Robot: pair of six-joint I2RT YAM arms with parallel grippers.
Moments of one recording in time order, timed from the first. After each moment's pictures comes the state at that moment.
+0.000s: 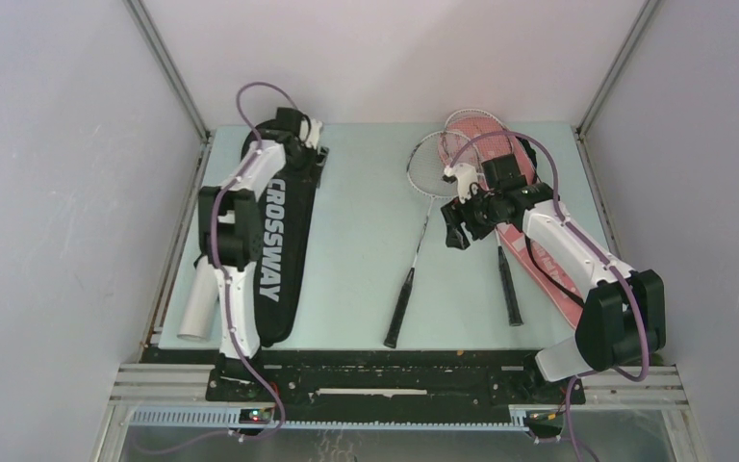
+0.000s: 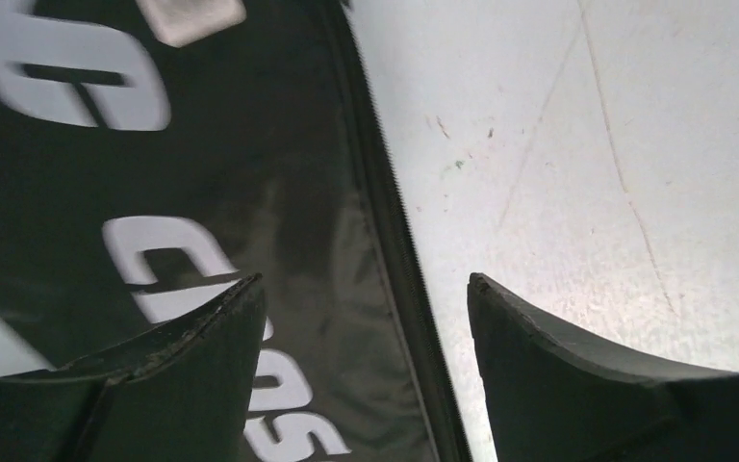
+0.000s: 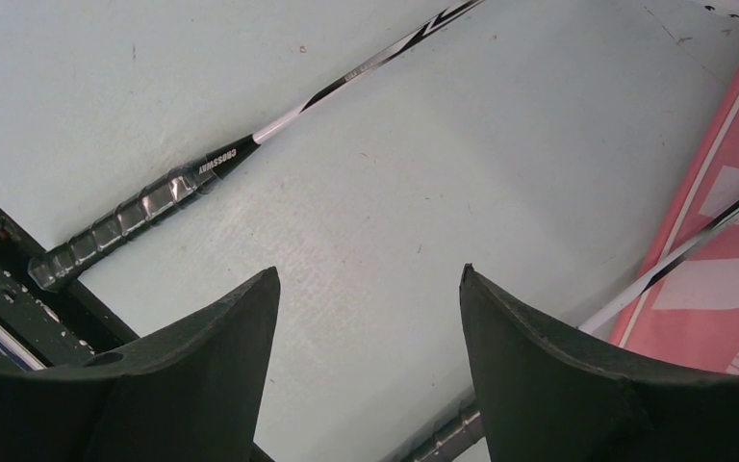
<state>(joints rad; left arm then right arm) -0.12 2.17 1.89 -0.69 0.07 0.17 0.31 1.47 1.17 -0.70 -0.38 -0.30</state>
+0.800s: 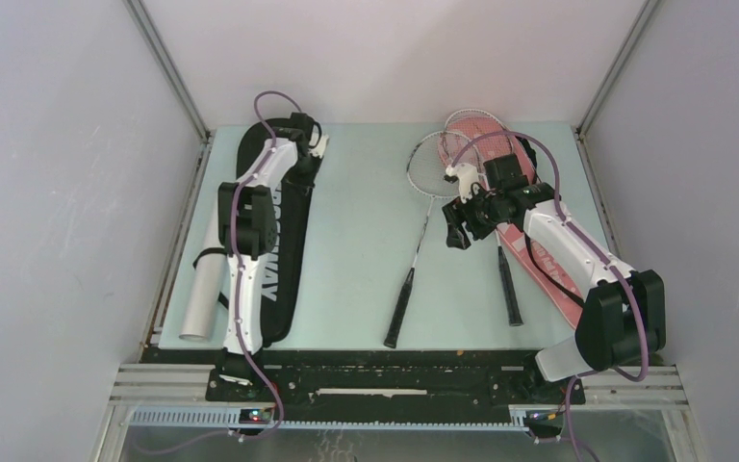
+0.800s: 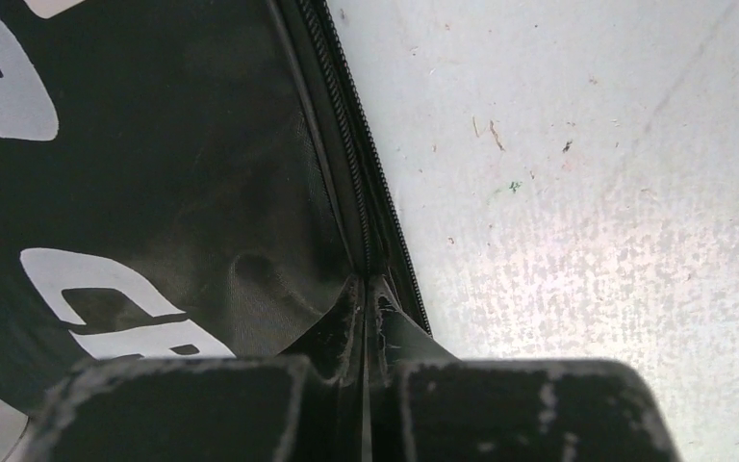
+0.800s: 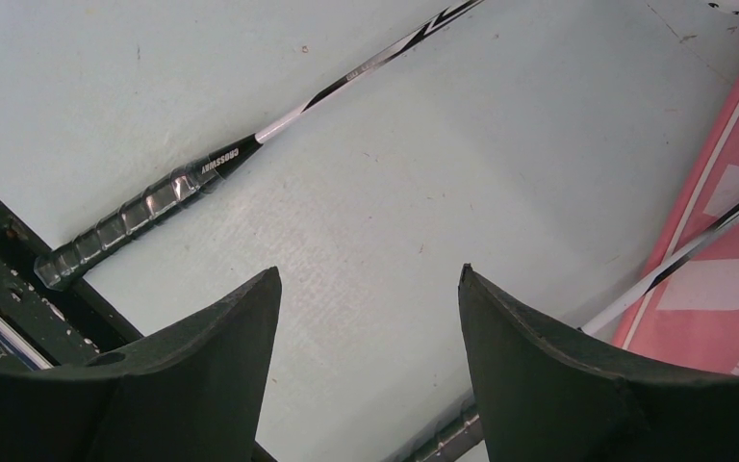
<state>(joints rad) -0.16 2.45 2.18 -0.93 -0.04 0.17 0.29 1.47 1.17 -0.70 -0.40 -0.30</state>
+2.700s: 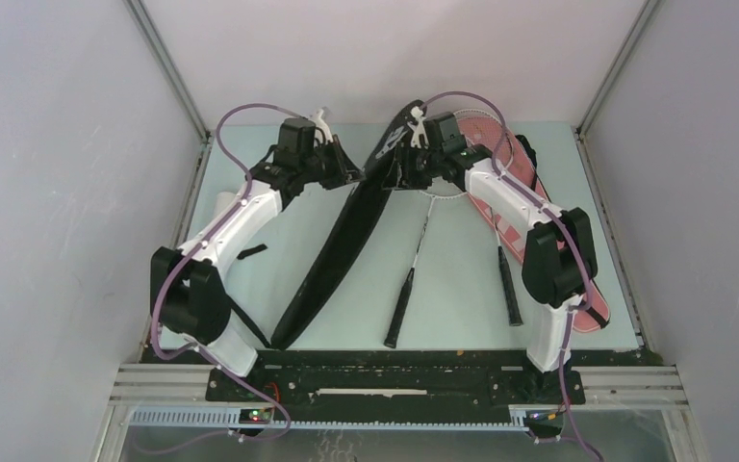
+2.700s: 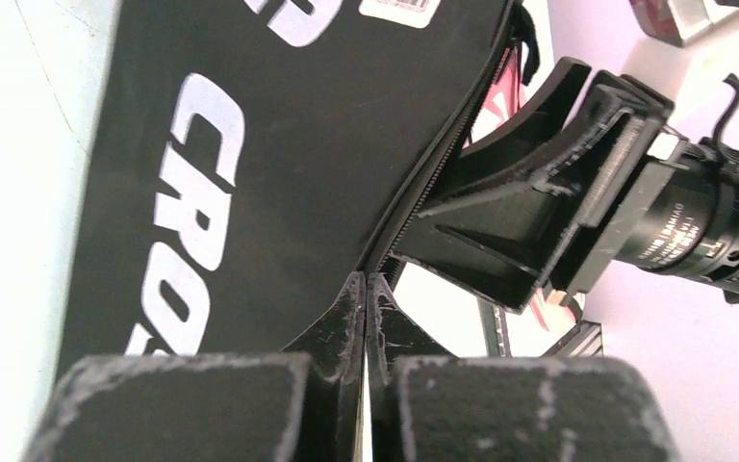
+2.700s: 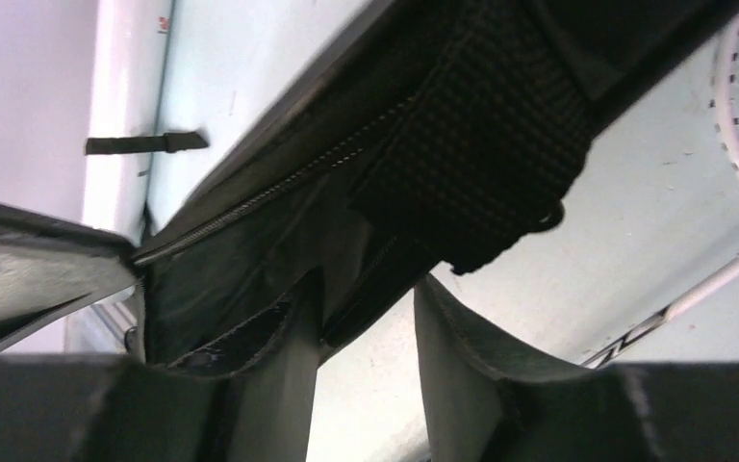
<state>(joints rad) -0.37 1.62 1.40 -0.34 0.34 -0.63 0.46 1.93 1.67 -0.45 -0.40 0.45</state>
